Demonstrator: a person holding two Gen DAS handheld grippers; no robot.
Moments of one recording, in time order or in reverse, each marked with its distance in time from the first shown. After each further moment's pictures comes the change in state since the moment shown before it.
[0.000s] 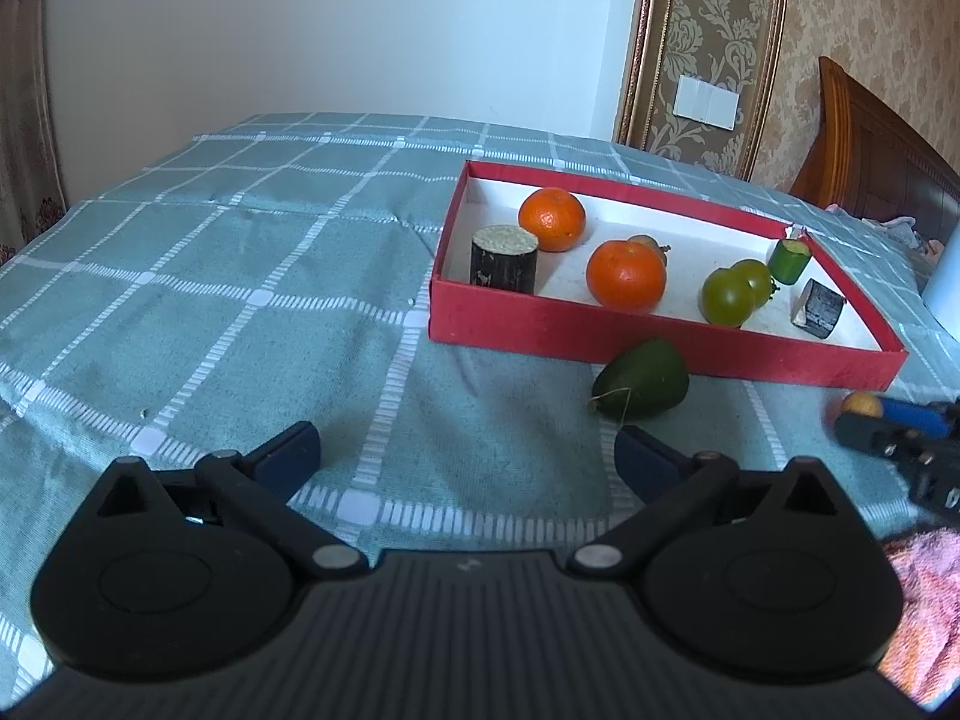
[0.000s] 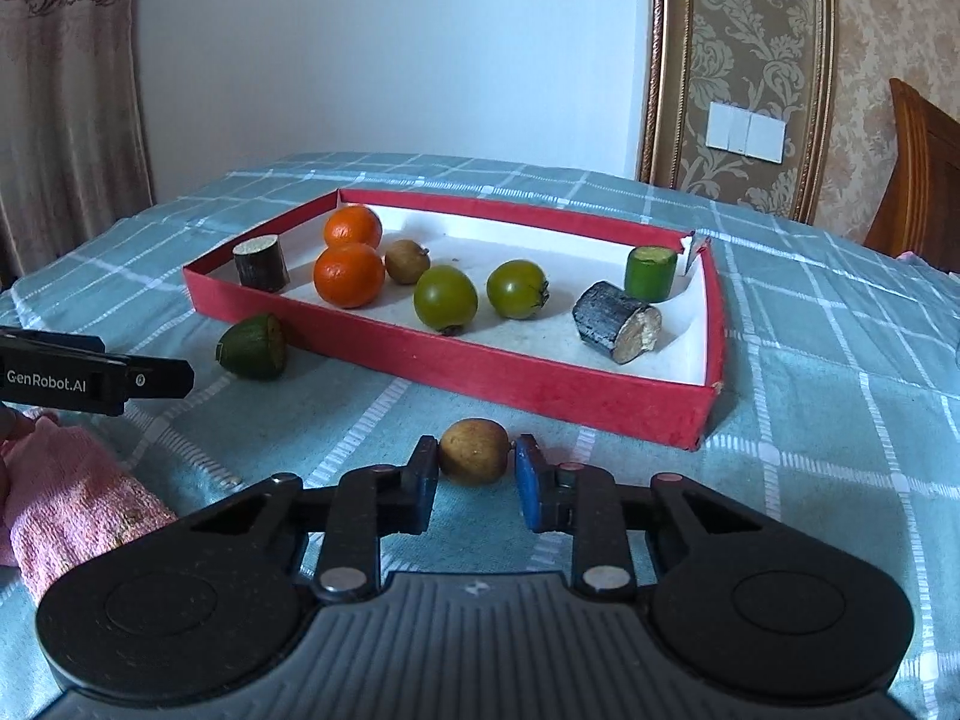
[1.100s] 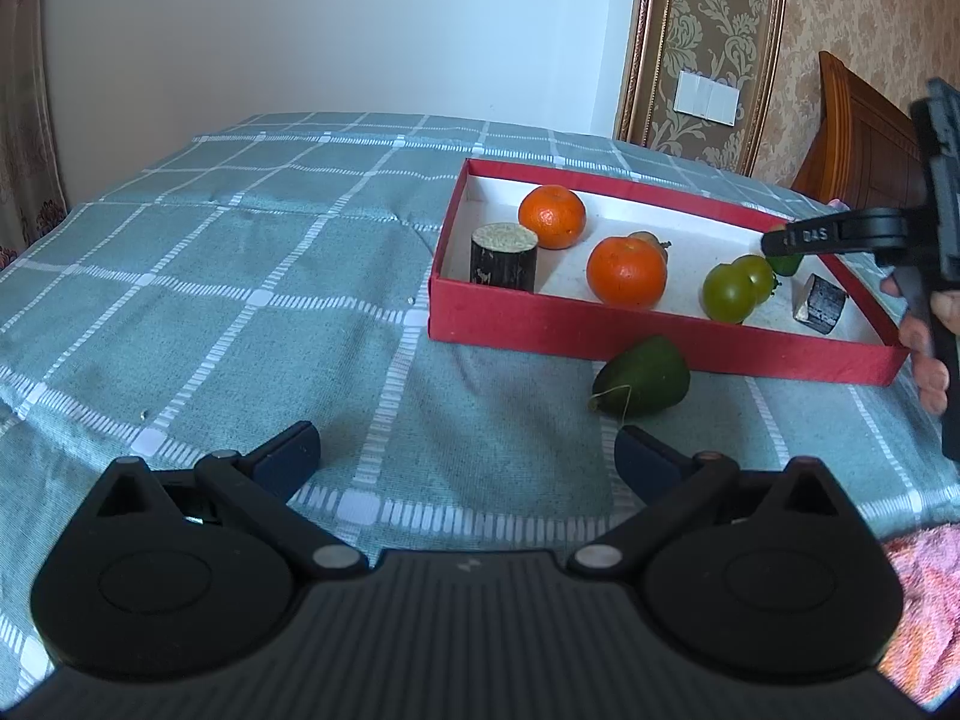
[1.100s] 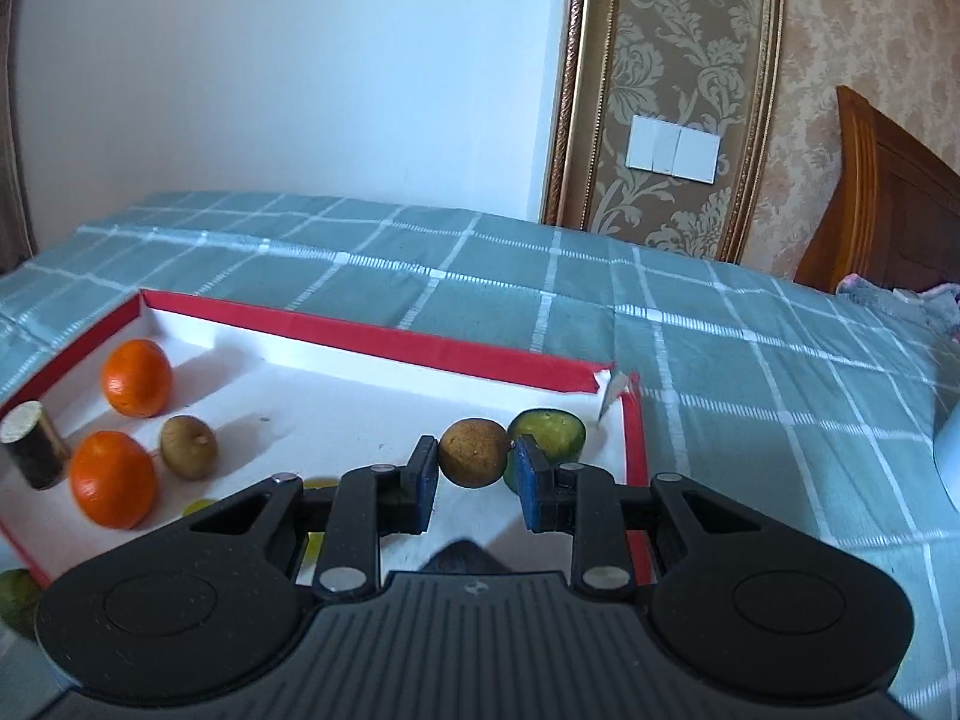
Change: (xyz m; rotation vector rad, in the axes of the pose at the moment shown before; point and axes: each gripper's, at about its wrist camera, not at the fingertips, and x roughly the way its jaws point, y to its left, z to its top) left arm 0.001 -0.001 0.000 0.009 0.004 0.007; right arm 0.112 -0.050 0.097 0.012 0.021 -0.195
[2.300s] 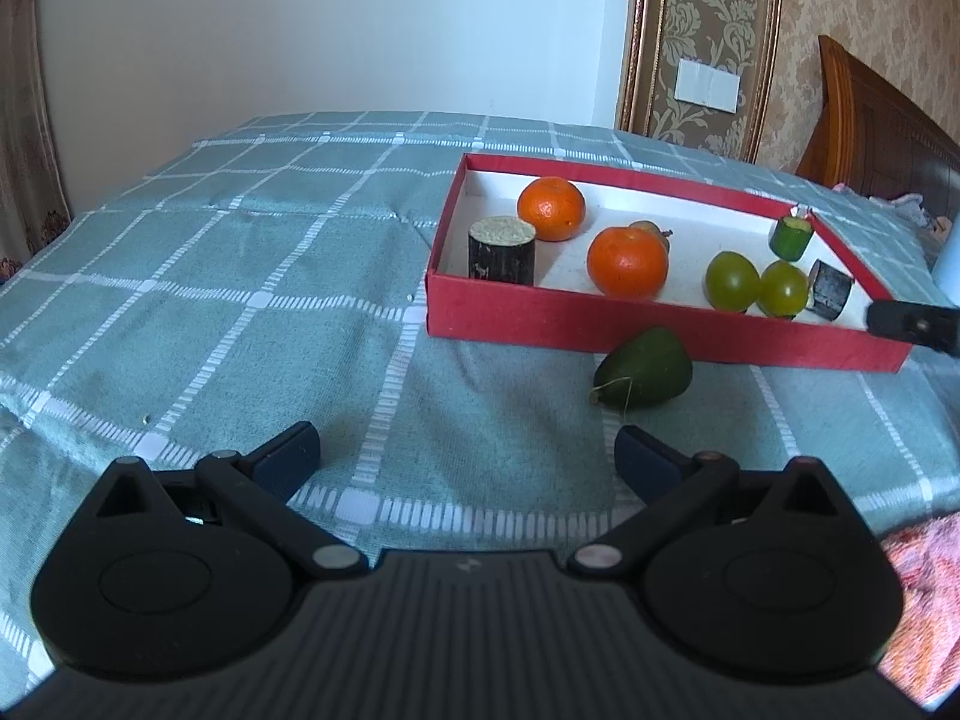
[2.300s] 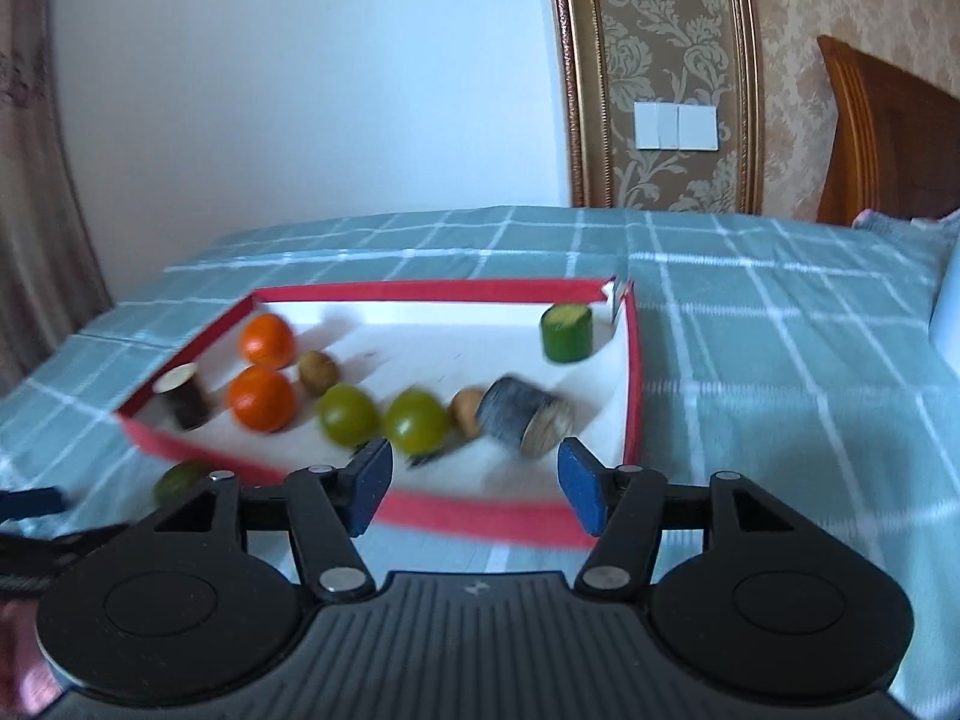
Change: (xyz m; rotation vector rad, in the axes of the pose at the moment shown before) left arm 0.000 -0.007 0.000 0.036 0.010 0.027; right arm -0.109 -0.014 -0.067 0.159 -0.051 0.178
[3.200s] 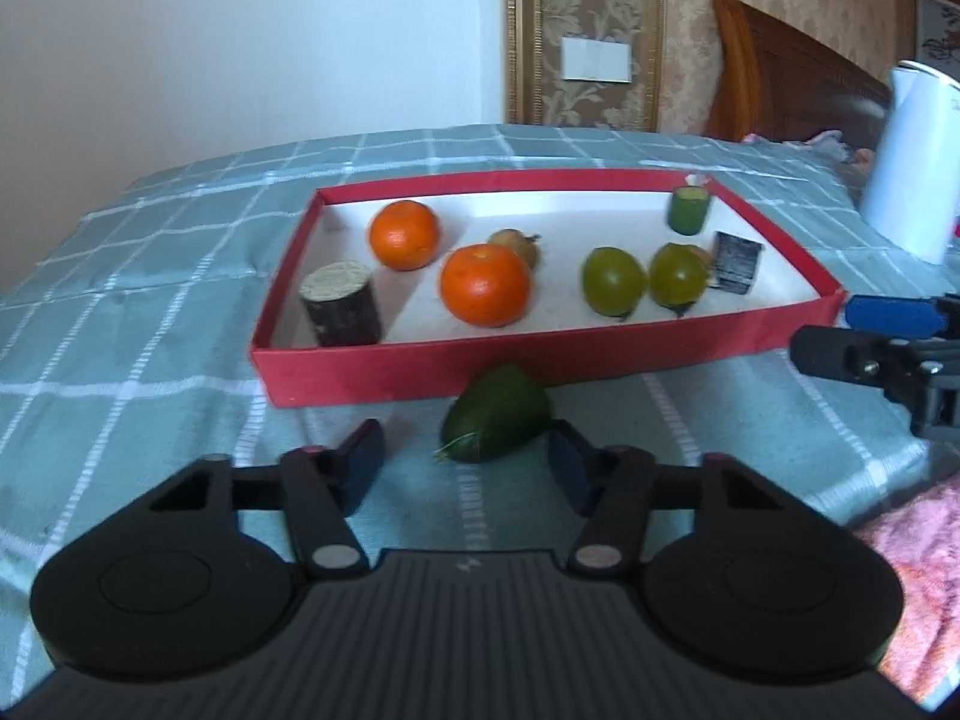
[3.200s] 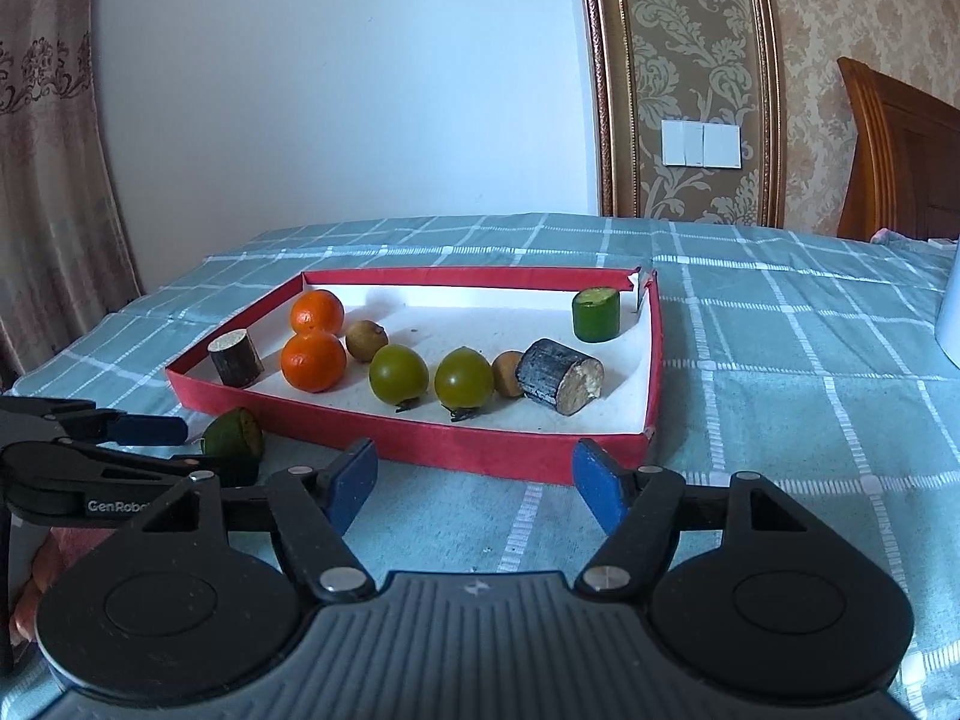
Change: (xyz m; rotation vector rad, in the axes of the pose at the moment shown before) left arm 0.016 -0.047 0.018 0.174 -0.009 -0.151; right arm -0.016 0.011 -0.021 -0.043 -0.024 0.029
